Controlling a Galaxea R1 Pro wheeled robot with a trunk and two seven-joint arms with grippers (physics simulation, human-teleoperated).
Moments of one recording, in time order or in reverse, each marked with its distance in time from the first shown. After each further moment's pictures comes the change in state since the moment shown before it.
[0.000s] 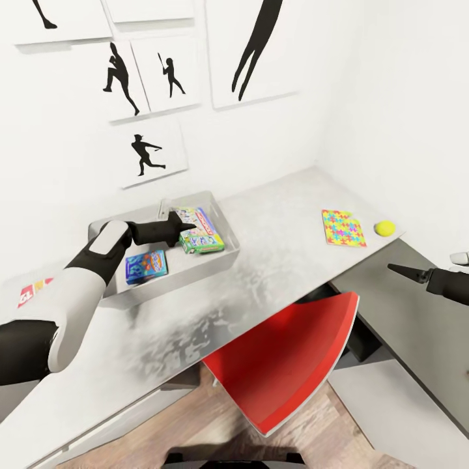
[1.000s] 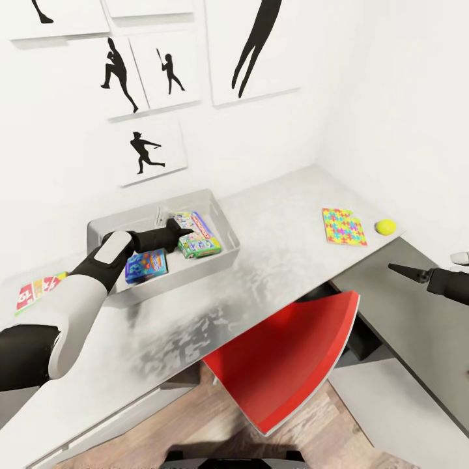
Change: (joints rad) left arm 0.030 0.000 -0.002 0.054 -0.077 -0.114 -0.107; right arm 0.000 -0.002 -0.002 0.000 0.000 0.000 0.000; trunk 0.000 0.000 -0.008
